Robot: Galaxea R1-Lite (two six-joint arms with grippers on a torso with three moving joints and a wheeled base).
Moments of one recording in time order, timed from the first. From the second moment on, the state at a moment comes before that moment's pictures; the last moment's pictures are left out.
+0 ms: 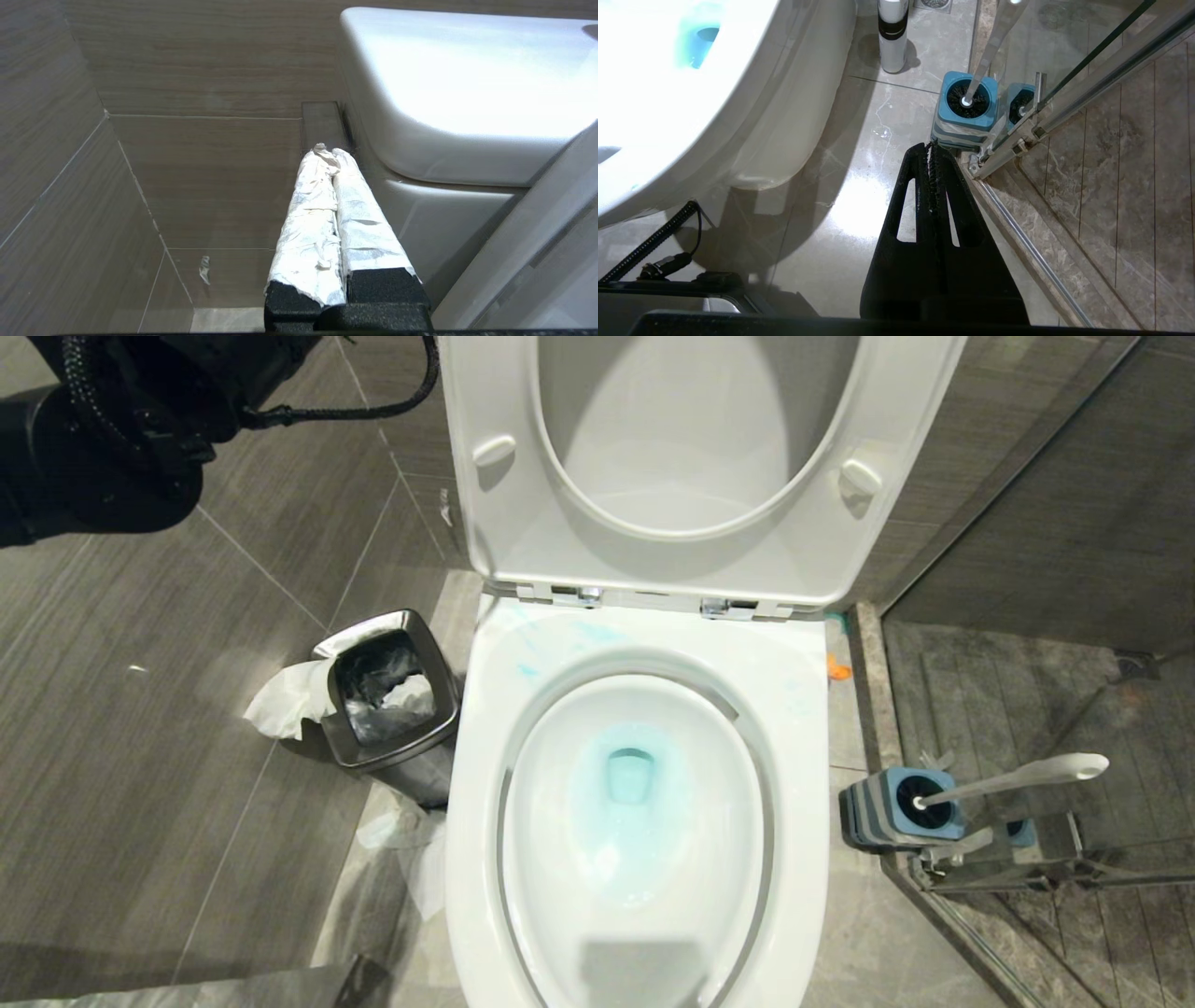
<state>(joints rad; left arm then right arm) -0.36 1.88 -1.95 -0.55 0.07 0.13 0.01 0.00 0.00 0.01 -0.01 0.00</state>
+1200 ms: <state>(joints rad) -0.39 1.99 -1.96 -0.54 0.06 0.17 0.01 0.00 0.00 0.01 -0.01 0.00</state>
